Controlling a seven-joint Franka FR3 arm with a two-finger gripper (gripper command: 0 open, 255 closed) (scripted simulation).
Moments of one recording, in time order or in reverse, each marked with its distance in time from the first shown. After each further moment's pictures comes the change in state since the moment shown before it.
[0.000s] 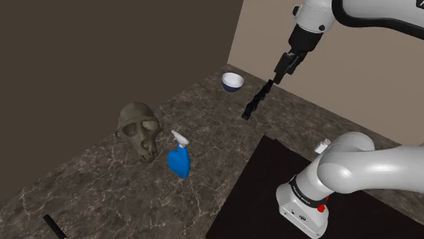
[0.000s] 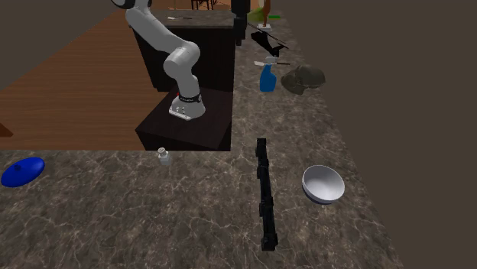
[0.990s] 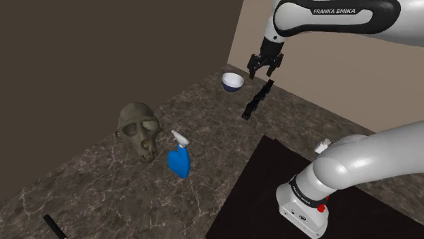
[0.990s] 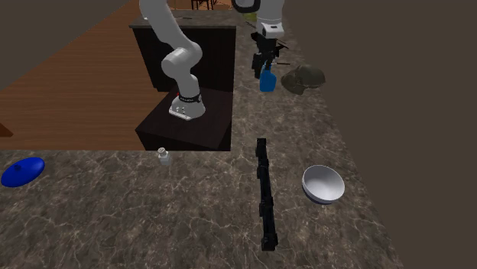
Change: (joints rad) arm -0.153 0.411 -0.058 0.075 -0.022 0.302 0.208
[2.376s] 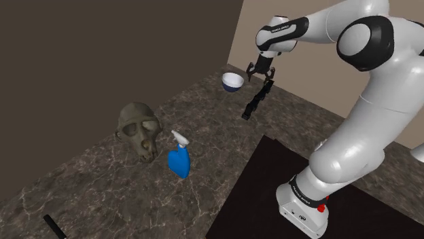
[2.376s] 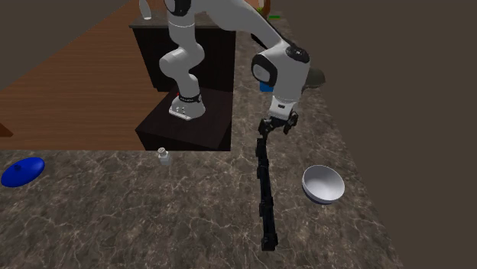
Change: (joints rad) arm -0.188 0.651 -0.160 0.369 0.083 0.229 0.244
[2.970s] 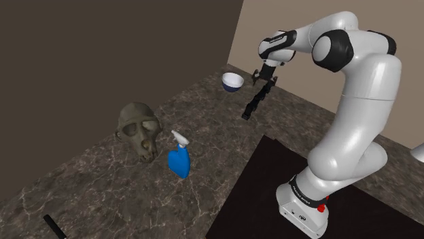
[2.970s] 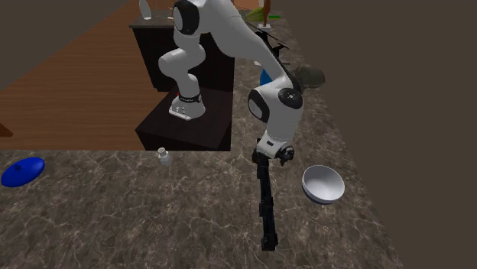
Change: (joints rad) arm -0.095 0.258 -0.053 0.191 0.096 0.037 0.080
